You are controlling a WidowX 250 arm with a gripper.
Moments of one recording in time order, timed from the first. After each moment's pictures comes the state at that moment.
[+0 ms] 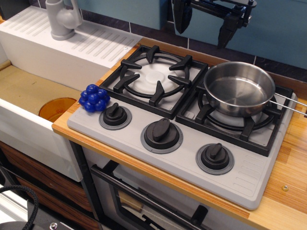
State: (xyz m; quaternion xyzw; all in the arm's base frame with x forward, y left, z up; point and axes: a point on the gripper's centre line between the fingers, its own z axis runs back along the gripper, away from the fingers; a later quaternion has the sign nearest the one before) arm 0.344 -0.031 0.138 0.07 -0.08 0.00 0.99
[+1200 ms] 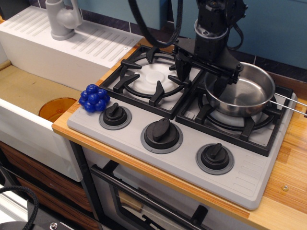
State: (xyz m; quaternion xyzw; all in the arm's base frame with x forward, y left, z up) arm 0.351 -0.032 0.053 0.06 -0.13 -0.01 0.99
